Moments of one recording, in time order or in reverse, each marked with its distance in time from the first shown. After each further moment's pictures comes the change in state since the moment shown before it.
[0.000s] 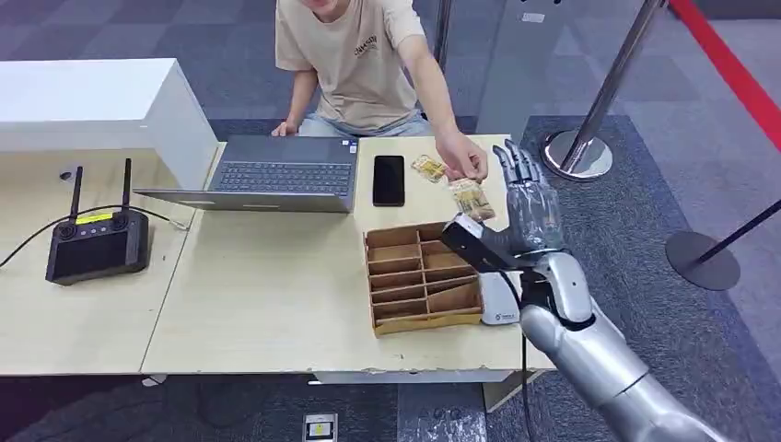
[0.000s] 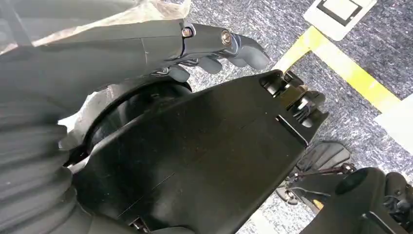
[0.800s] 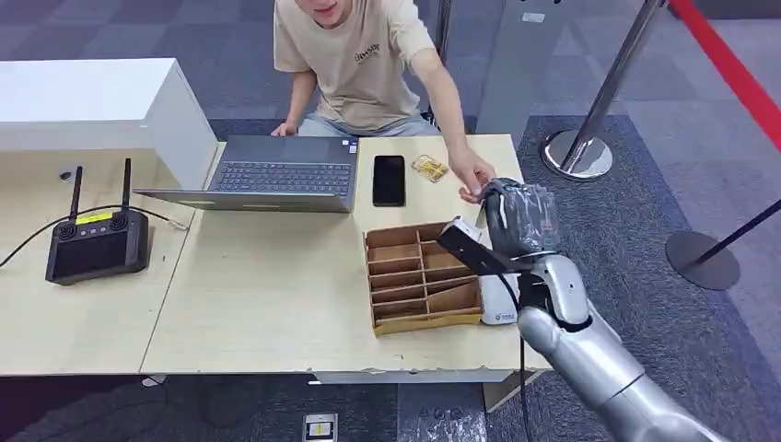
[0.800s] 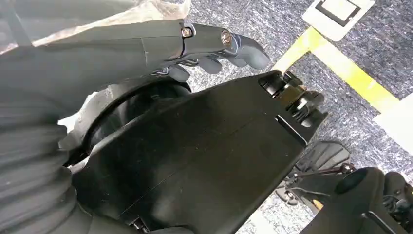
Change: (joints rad) left arm 0.001 0.000 0.000 0.000 -0.006 0.000 -0.003; right arm 0.003 0.007 0.007 0.016 -0.016 -0.018 -0.021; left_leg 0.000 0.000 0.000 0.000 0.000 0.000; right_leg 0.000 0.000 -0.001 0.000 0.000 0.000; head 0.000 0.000
